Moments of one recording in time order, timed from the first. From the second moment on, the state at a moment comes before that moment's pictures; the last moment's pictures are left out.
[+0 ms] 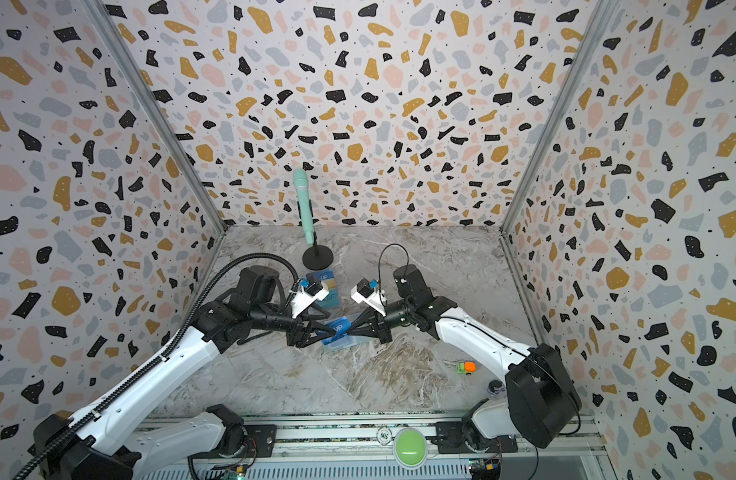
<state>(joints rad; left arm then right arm) -0.52 1.09 1.00 -0.65 0.75 0.26 0.63 1.39 0.93 -0.18 -1.13 -0.20</state>
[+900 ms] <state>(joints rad) -0.52 1.12 1.00 -0.66 0.78 0.26 0.63 1.42 0.97 -0.22 -1.13 -0.27</state>
